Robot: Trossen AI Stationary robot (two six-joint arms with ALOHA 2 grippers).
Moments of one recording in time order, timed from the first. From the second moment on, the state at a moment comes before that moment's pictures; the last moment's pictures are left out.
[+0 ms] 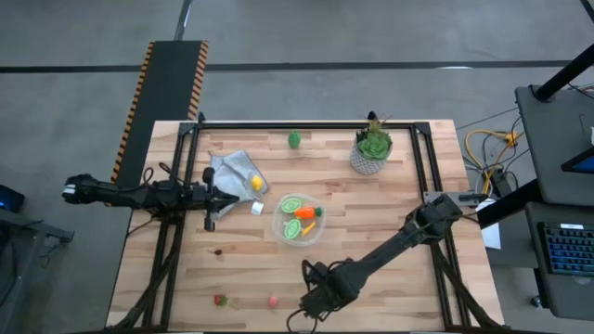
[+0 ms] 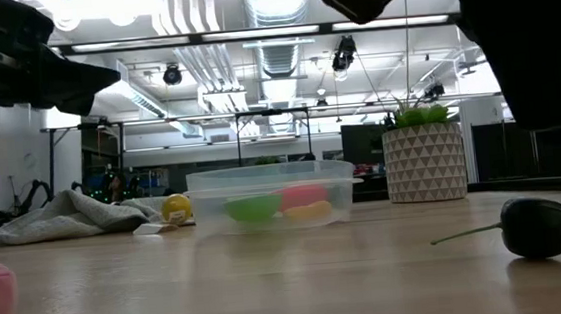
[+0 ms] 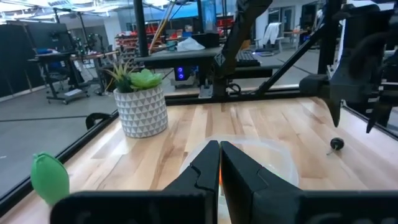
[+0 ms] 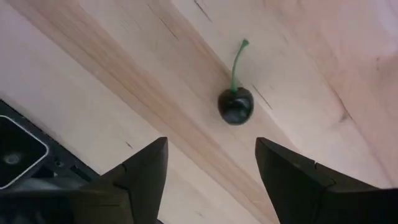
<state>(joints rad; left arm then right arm) -0.13 0.26 0.03 0.18 -0.21 0.09 0.58 2.26 1.95 -1.20 -0.06 1.32</state>
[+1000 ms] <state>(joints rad) -0.13 0.26 0.03 0.22 -0.16 0.09 0.54 2.26 1.83 -1.11 -0.02 1.25</state>
